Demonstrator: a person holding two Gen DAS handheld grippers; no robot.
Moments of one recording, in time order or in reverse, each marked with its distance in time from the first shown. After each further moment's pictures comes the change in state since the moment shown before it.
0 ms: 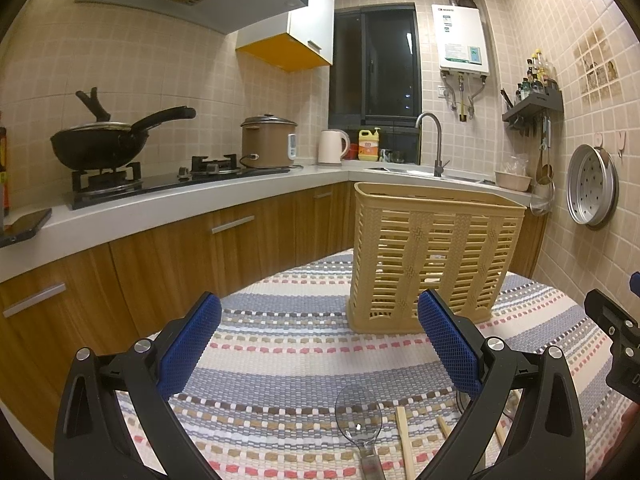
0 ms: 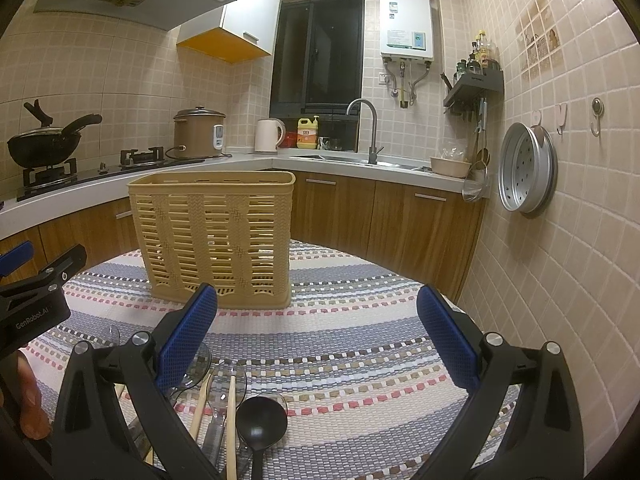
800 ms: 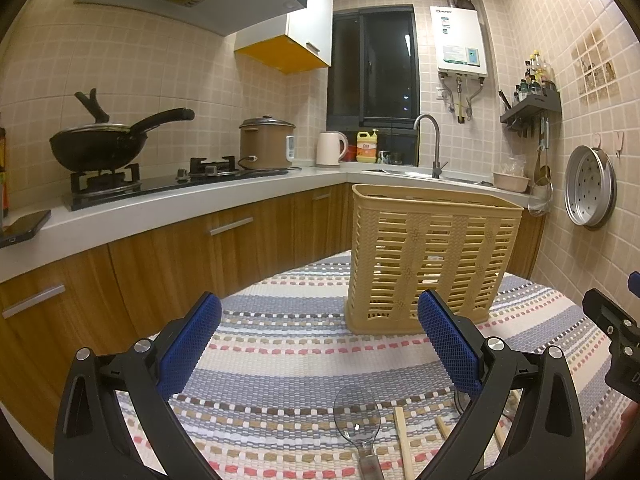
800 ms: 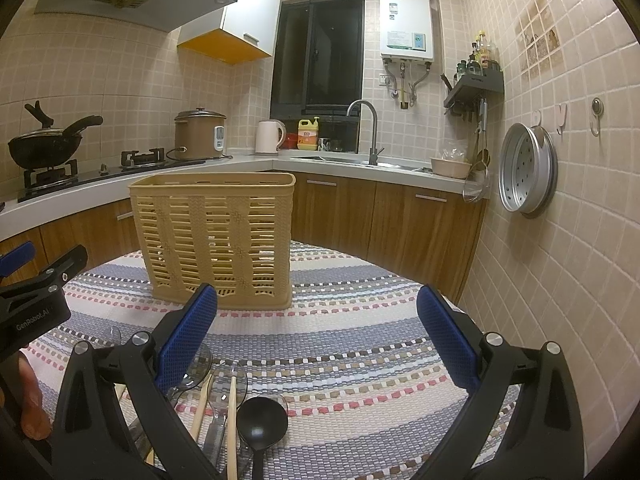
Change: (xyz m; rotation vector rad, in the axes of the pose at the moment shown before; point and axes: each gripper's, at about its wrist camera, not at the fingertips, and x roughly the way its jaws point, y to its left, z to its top) left arm 0.000 0.000 -0.001 -0.001 -0.004 -0.002; right arm -0.001 -0.001 0.001 -0.001 -0.003 0.002
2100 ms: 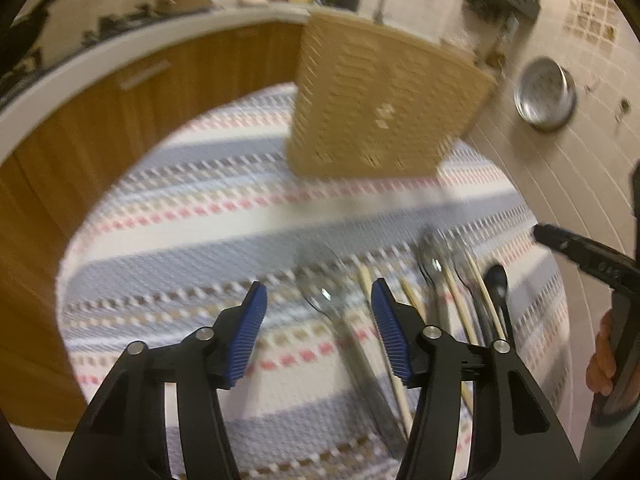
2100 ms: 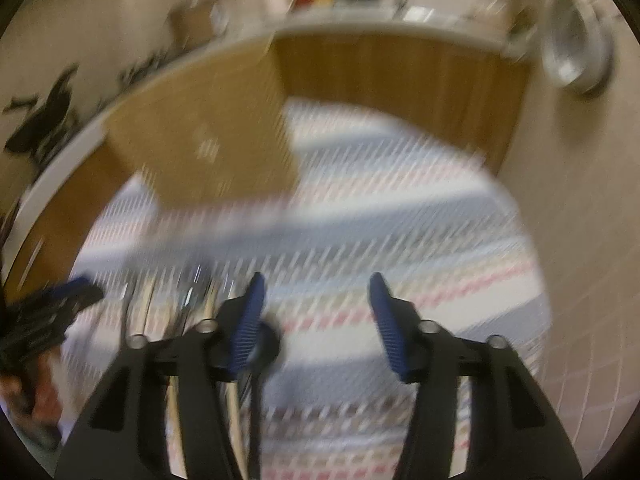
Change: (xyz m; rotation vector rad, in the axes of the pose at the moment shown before) left arm 0.058 0.023 -0.024 0.052 0.698 -0.330; right arm 0.062 -0.039 0.000 0.108 0.650 0.223
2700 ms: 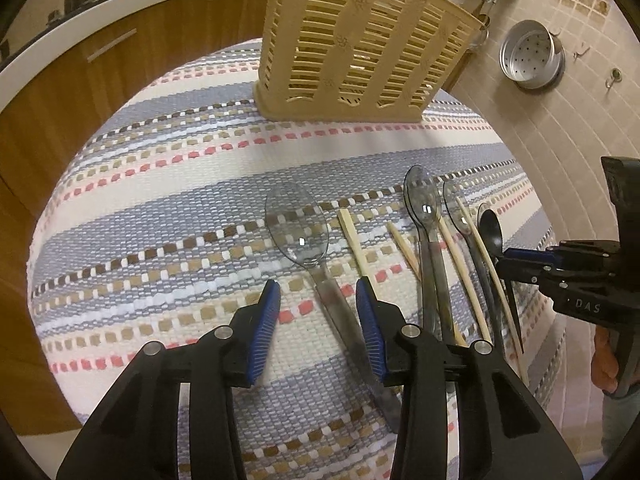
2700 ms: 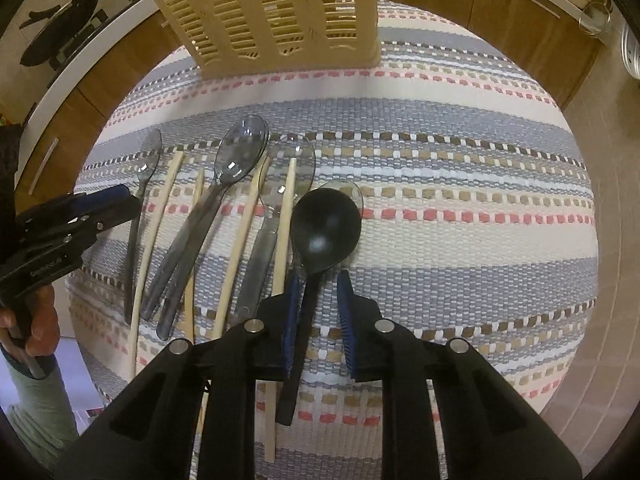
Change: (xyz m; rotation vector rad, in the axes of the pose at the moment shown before) left arm 0.019 -0.007 -0.012 0.029 0.101 -0.082; right arm 0.033 0.035 -0.035 -0.148 0.285 0.049
